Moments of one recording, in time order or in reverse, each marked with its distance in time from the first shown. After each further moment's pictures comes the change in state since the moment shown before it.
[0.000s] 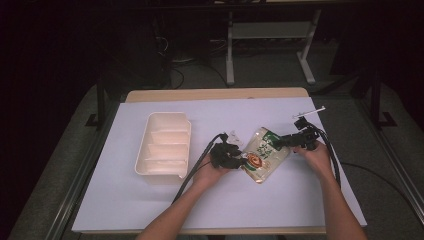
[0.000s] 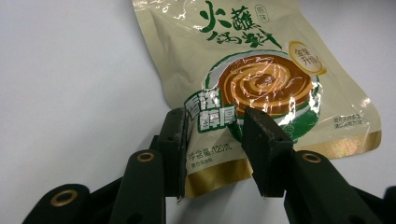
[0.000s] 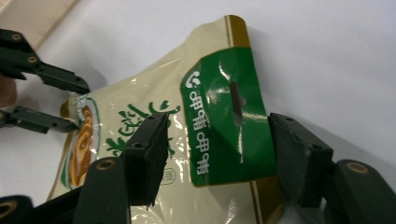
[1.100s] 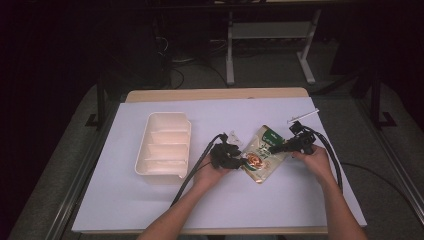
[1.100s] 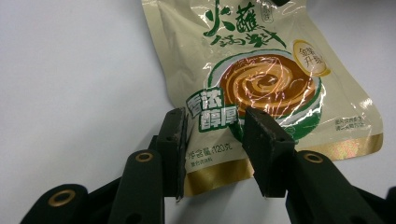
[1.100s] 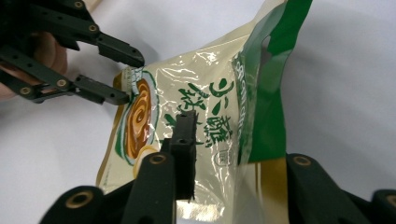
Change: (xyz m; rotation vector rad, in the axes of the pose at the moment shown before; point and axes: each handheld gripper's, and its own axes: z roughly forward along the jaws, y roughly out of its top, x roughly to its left) left arm -0.002 0.000 -0.001 0.000 0.016 -0.013; right arm 0.024 -0.003 0.003 0.074 0.100 -0.057
